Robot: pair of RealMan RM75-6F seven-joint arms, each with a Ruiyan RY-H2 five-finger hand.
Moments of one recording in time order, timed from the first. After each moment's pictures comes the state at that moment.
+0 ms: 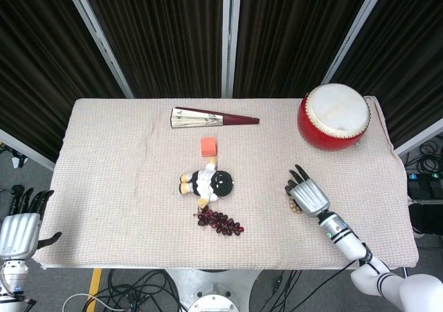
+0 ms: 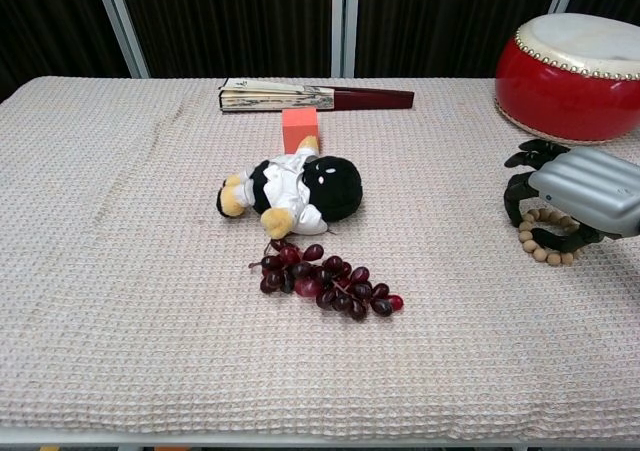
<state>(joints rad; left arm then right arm) -0.04 -1.25 -0.03 -1.53 1.43 1.47 0.18 0.54 -1.74 -0.04 -0.74 -1.67 1.14 0.02</state>
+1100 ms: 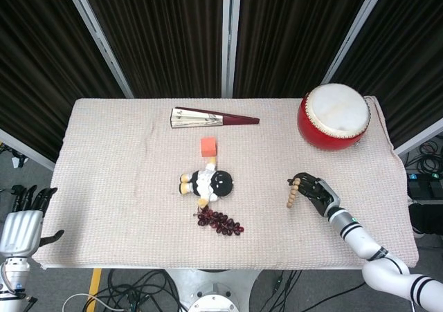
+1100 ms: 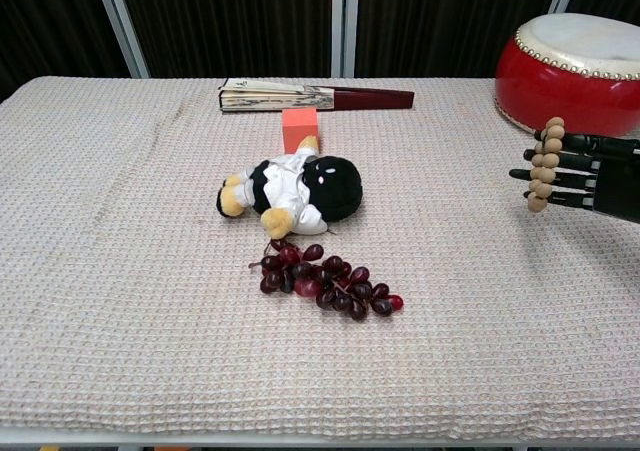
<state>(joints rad) -0.06 -1.24 -0.04 -1.55 1.43 1.46 0.18 0.46 -1.36 0.30 -1.40 -1.44 0.52 1.72</state>
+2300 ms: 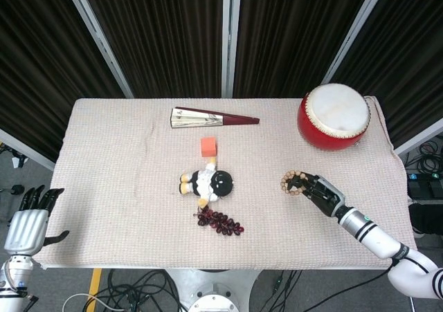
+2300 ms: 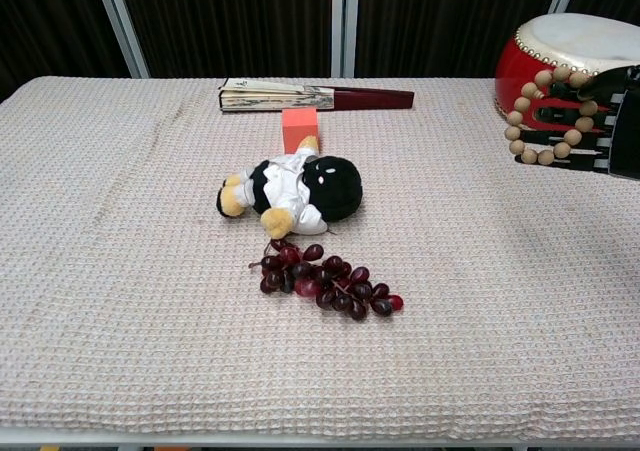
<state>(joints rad) -0.08 -1.22 -0.02 -1.57 1.44 1.42 0.14 0.64 -1.21 -0.04 -1.38 -1.71 0.91 2.10</state>
